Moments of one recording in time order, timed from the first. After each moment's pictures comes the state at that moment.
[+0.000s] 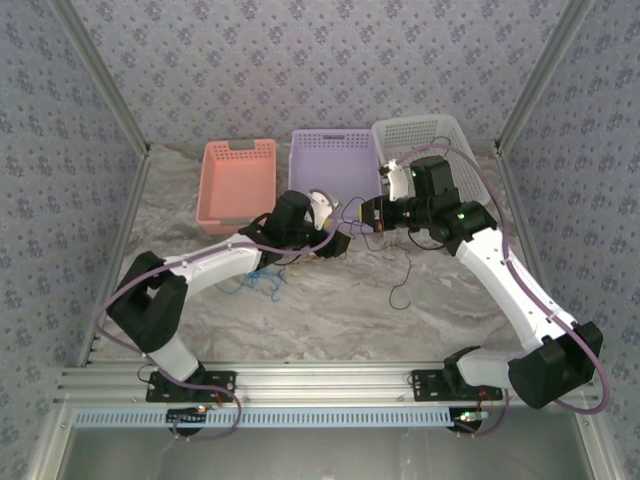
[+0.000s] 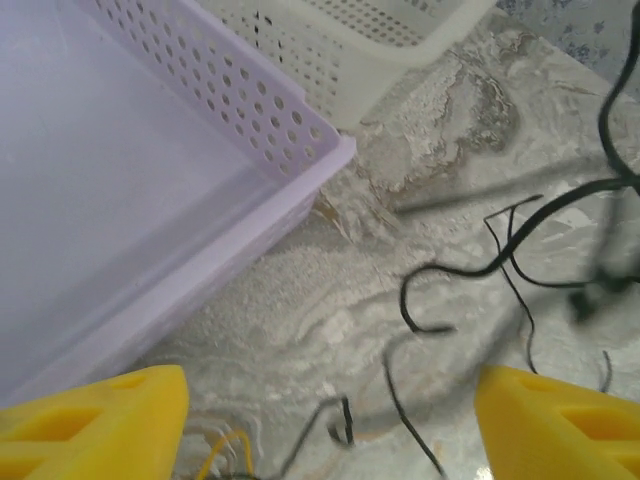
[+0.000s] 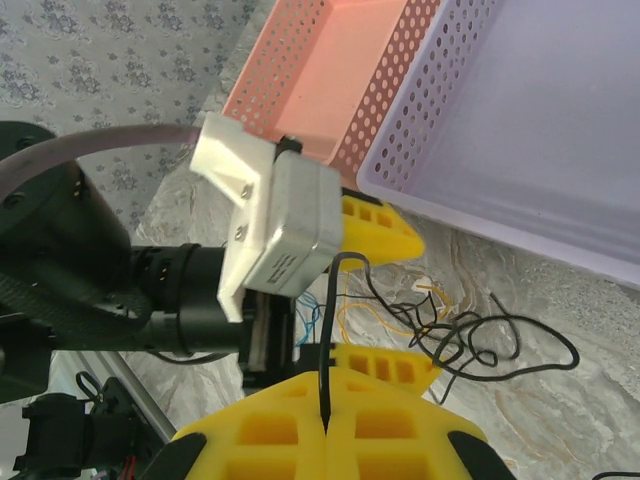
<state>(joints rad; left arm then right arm) -0.74 1.65 1.07 0.02 0.23 -0.11 0.42 1.26 1.25 -0.64 -0.49 0.32</state>
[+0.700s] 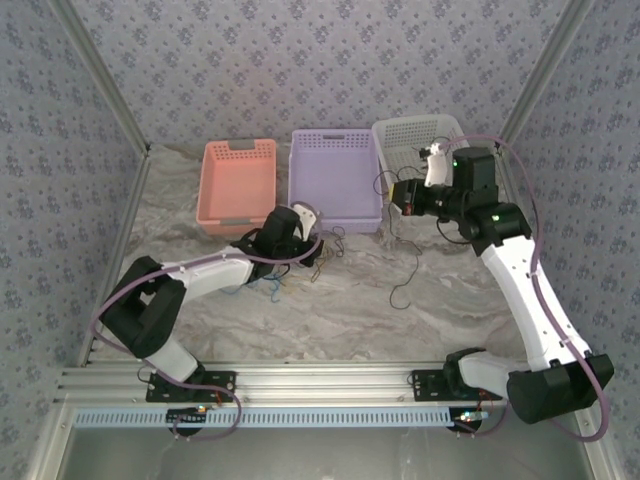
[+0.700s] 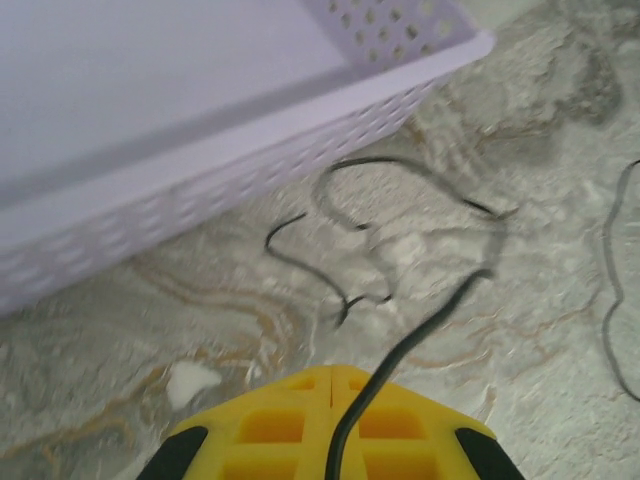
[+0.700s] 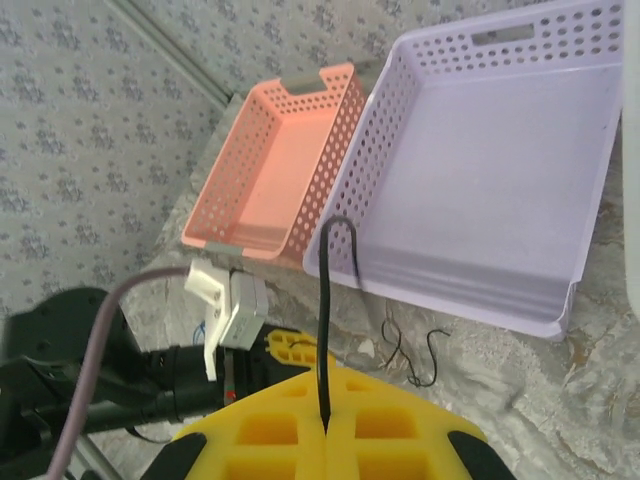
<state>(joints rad) -0.71 1.58 0.86 0.06 0.14 -0.30 0.22 1.18 1.30 -0.66 -0.49 0.33</state>
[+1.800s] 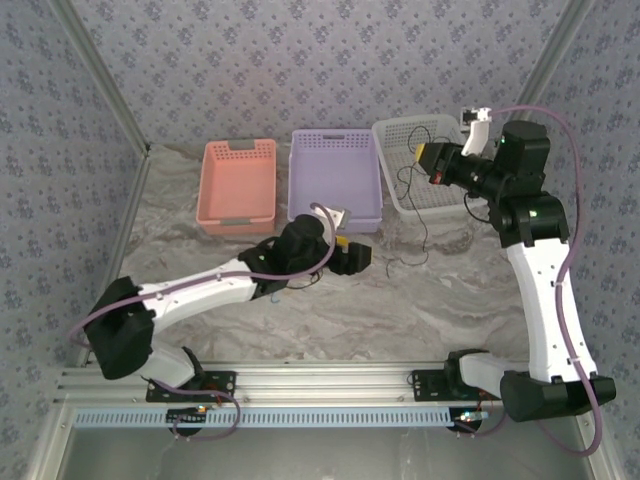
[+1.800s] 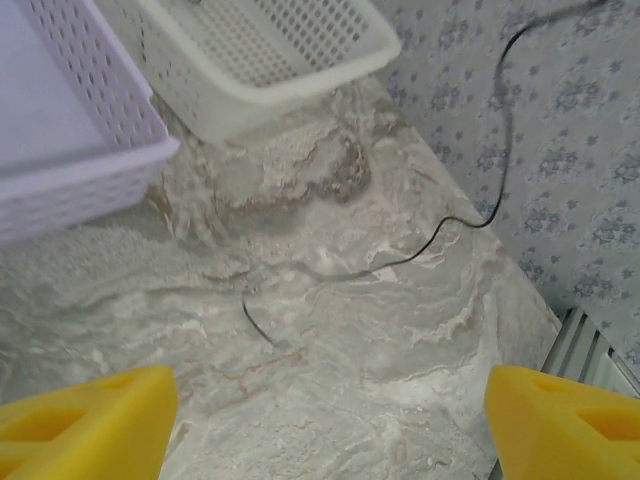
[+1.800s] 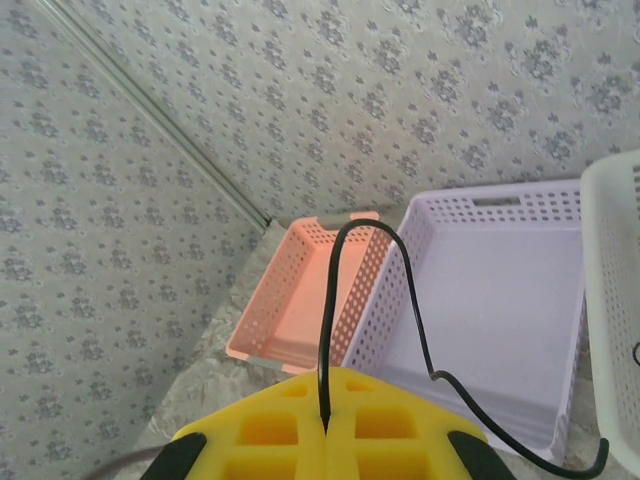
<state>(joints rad) -0.97 1.47 0.99 0.05 0.07 -0.60 0.09 1.17 1.53 -0.63 -0.58 0.39</state>
